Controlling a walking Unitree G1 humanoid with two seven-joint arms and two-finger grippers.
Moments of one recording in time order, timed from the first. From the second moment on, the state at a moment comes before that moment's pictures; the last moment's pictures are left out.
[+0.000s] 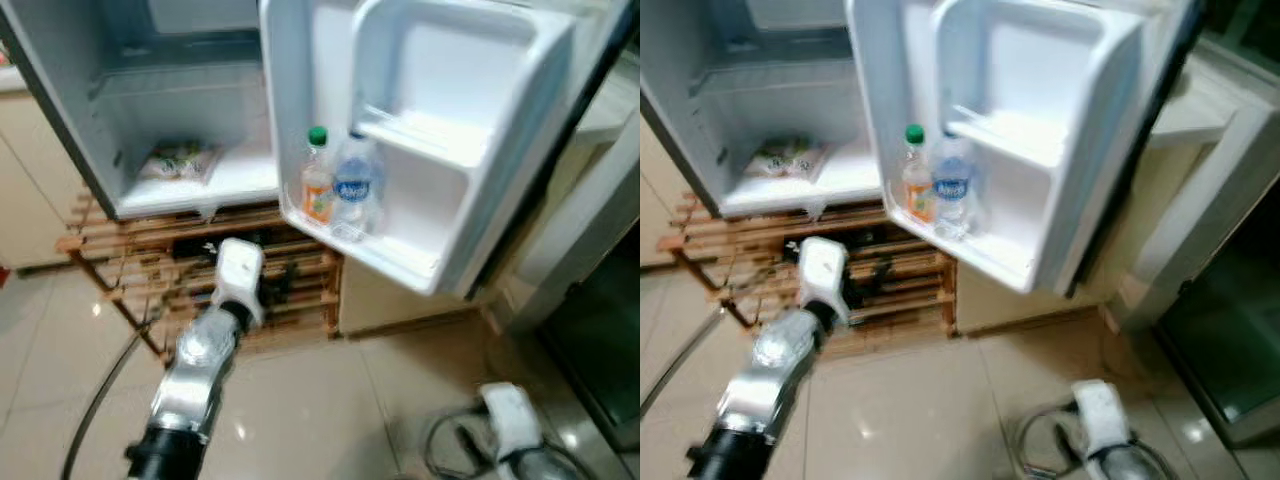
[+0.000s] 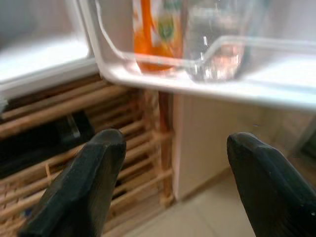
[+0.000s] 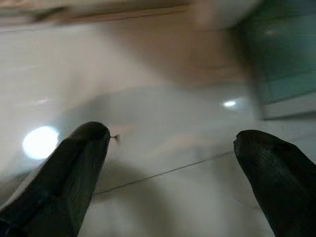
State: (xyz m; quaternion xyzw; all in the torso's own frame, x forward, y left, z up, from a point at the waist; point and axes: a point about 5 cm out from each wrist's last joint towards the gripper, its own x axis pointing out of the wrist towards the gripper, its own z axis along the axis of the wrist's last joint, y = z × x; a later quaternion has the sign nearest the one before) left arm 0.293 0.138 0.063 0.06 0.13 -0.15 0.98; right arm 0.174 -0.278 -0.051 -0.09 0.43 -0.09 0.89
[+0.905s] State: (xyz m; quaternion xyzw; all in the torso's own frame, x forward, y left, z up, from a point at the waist) left arm 0.180 0.197 -0.084 0.27 0.53 -0.20 0.78; right arm 0.372 -0.203 0.103 0.00 0.12 -0.04 0.99
